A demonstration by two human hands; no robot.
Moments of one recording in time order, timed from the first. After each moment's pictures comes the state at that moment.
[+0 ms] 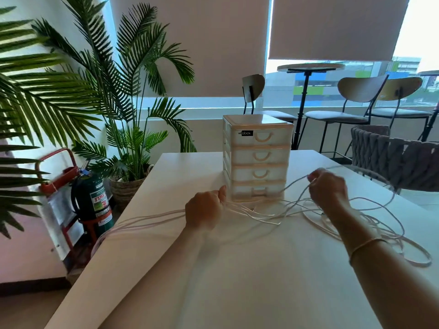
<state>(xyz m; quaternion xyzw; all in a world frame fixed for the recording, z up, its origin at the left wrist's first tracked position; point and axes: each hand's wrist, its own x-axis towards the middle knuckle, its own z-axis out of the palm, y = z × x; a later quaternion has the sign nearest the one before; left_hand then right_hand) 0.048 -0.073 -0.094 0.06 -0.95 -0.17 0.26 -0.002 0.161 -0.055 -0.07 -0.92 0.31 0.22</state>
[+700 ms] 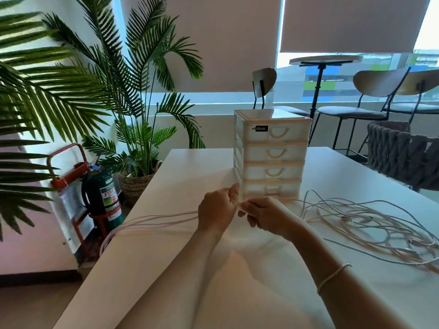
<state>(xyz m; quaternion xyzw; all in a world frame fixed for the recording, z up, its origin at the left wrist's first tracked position) 0.040 -0.076 -0.102 0.04 -0.91 -0.29 0.29 0.029 0.055 -0.089 0.23 -0.87 0.43 -0.07</state>
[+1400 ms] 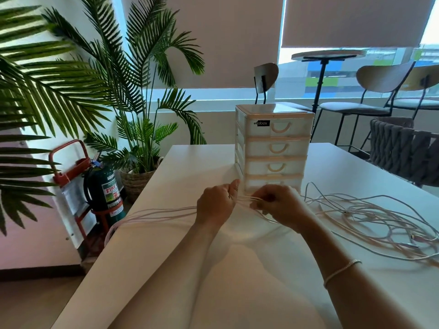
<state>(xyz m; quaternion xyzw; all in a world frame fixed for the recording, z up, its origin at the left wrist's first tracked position) 0.042 -0.080 -0.100 0.04 -0.92 -0.27 0.28 0.026 0.072 -0.084 0.23 -0.88 0.41 0.07</state>
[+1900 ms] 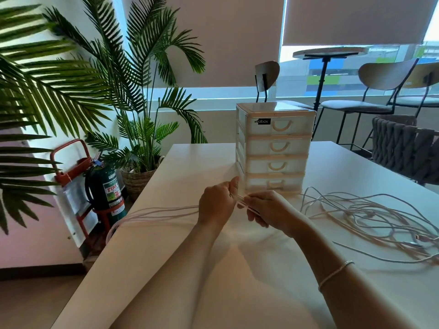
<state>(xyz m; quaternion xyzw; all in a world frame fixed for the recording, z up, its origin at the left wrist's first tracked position) 0.040 -0.079 -0.104 0.02 -0.90 -0.30 0.32 0.033 0.054 -0.089 0.20 -0.84 0.50 -0.09</state>
